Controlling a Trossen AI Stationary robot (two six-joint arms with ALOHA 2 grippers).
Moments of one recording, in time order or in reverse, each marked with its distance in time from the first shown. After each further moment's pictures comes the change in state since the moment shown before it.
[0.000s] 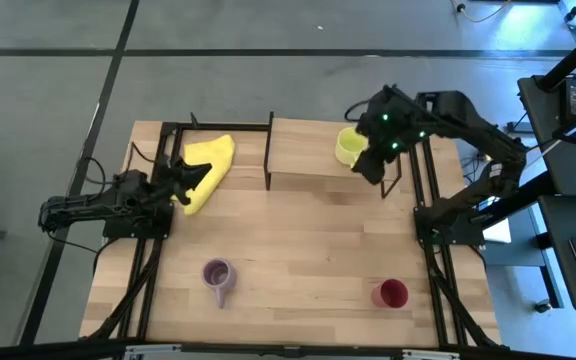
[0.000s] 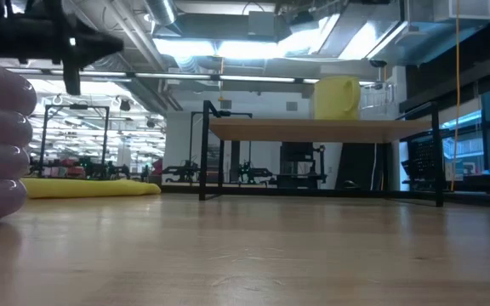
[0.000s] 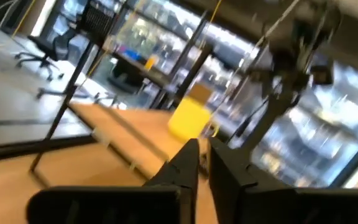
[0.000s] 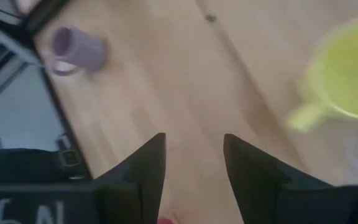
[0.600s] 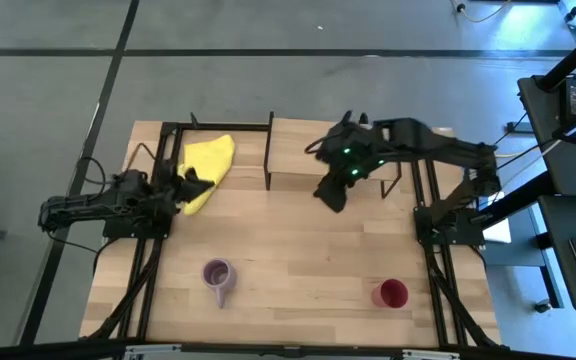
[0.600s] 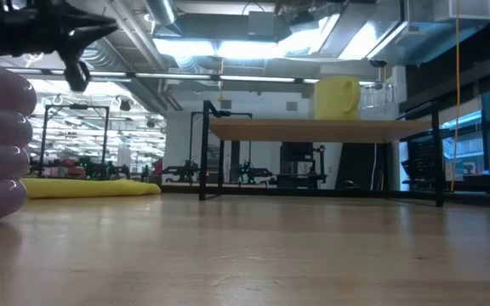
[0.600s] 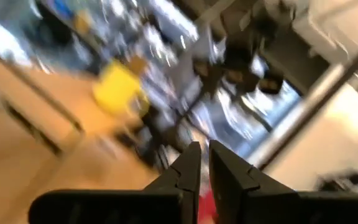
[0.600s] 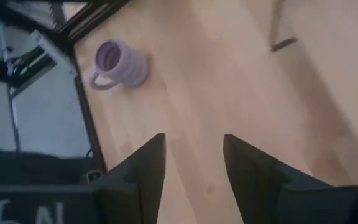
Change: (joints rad) left arm 0.001 0.001 0.001 0.037 0.308 -0.208; right arm 0.213 0.153 -0.001 0.273 0.047 0.104
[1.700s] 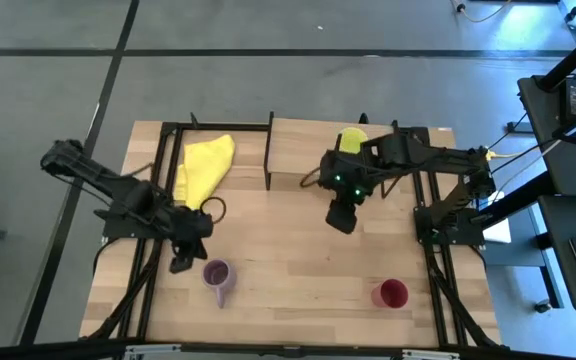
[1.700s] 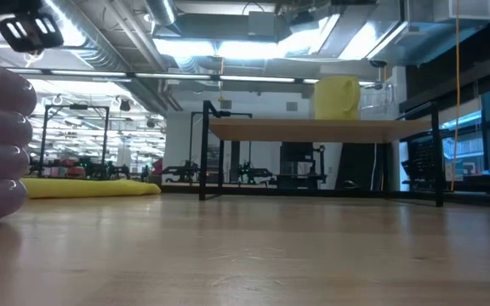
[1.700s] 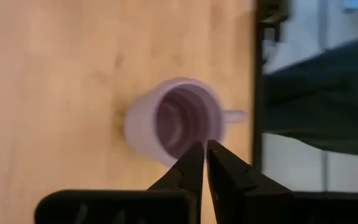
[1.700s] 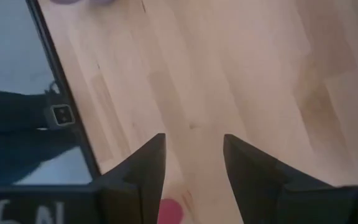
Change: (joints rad) left arm -0.586 0.899 0.752 -1.012 0.157 0.063; right arm 0.091 0.057 -0.001 -0.222 0.007 -0.049
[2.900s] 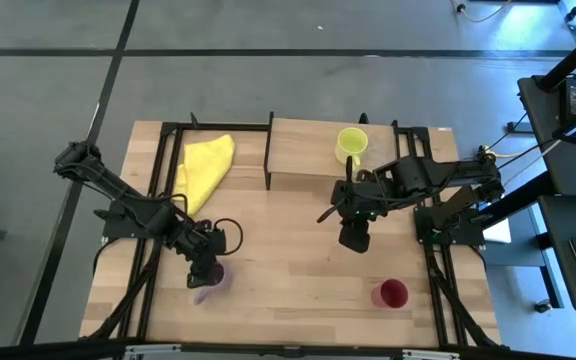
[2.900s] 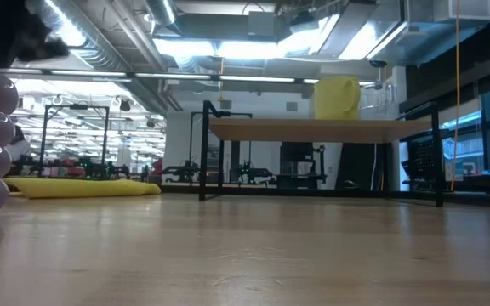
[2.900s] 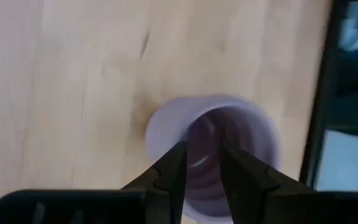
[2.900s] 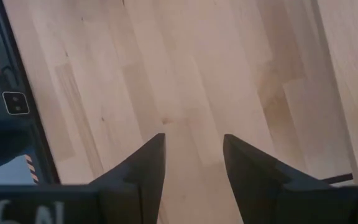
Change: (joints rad) left arm -0.096 0.263 0.043 0.018 -0.148 -0.074; right arm 0.201 -0.035 0.001 -0.069 0.273 0.074
